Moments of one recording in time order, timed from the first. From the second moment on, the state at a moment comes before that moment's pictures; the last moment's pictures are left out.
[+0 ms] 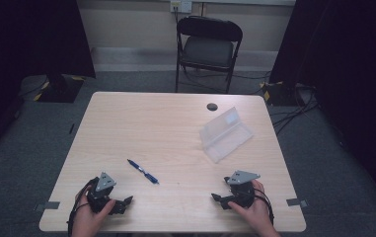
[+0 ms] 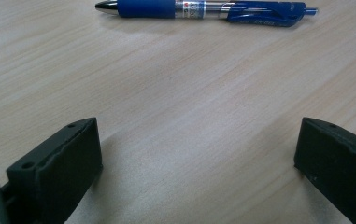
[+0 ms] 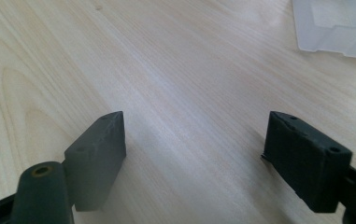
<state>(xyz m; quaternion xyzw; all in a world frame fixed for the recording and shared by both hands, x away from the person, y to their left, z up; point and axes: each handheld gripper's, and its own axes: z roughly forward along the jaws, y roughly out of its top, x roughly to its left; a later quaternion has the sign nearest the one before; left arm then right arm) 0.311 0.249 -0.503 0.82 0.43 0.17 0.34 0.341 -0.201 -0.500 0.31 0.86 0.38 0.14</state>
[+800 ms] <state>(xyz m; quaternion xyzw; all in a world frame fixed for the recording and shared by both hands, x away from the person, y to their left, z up) 0.311 0.249 -0.503 0.82 0.42 0.17 0.34 0.392 -0.220 -0.471 0.34 0.84 0.38 0.18</state>
